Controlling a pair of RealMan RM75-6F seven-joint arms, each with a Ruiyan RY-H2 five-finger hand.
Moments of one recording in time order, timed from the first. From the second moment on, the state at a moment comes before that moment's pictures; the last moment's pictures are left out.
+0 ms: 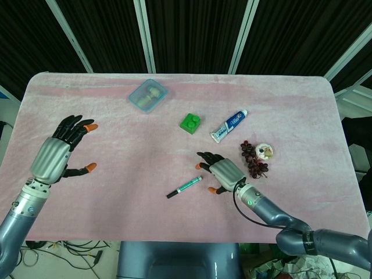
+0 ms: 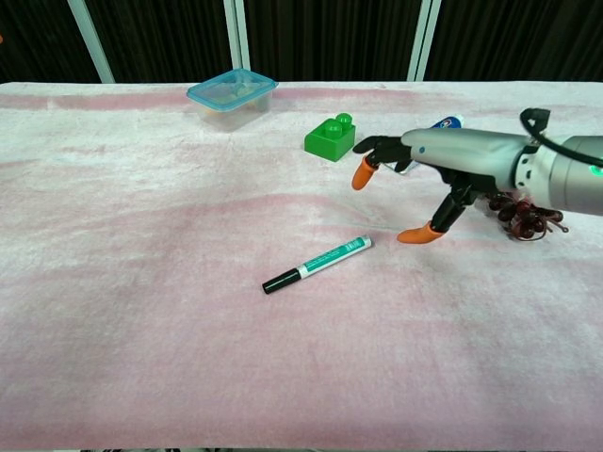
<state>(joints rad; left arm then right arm) -0.47 -1.07 -0.16 -1.77 1.53 1.32 -0.10 0.81 -1.43 0.13 -1.54 -1.28 0.71 -0.04</state>
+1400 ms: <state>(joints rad) -0.45 -1.10 -0.16 -1.74 1.53 1.35 -0.07 0.87 -1.71 0.14 -1.25 -1.24 0.67 0.01</state>
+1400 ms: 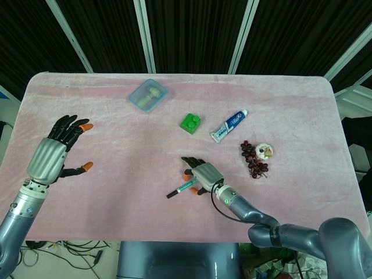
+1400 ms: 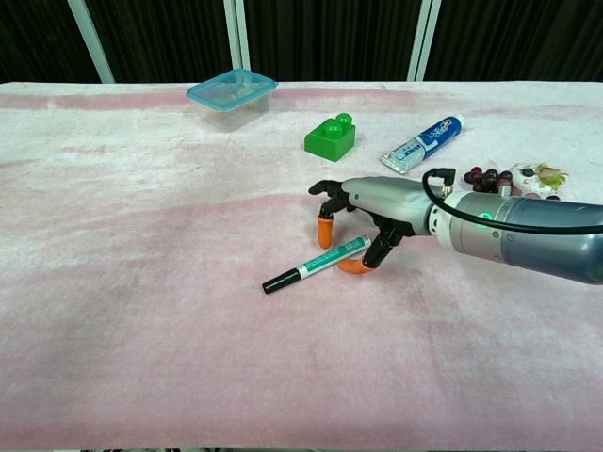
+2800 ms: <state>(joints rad) -0.45 -1.12 -0.15 -1.75 1.52 1.32 -0.04 0.86 -1.69 0.14 -1.27 -1.27 0.63 0.17</state>
